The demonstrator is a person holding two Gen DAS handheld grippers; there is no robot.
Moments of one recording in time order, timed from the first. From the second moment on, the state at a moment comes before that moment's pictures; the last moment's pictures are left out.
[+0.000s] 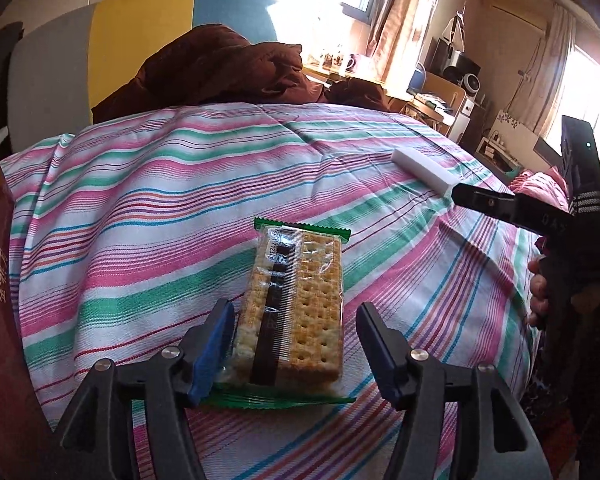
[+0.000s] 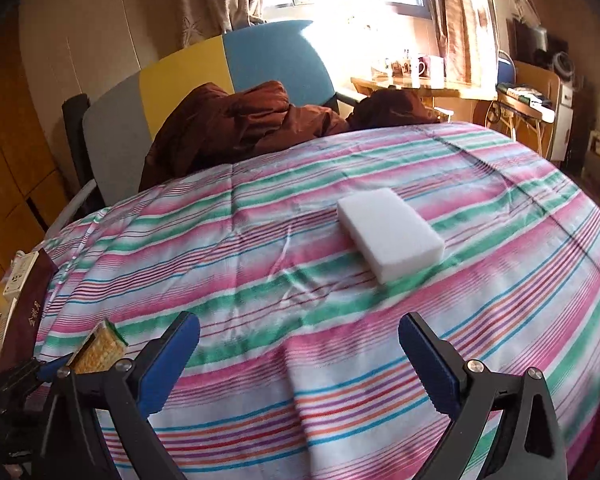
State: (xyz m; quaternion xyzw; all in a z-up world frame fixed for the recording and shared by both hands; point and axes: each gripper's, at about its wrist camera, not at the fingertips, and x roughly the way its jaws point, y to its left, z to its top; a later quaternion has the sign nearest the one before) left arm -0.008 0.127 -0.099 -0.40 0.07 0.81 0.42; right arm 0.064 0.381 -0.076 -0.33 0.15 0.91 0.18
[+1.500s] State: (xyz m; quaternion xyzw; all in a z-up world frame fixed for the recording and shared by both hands) left arm -0.017 0.118 -0.101 -0.41 0.00 0.80 0.44; right arm 0.033 0.323 -0.104 -0.43 0.09 0.89 0.14
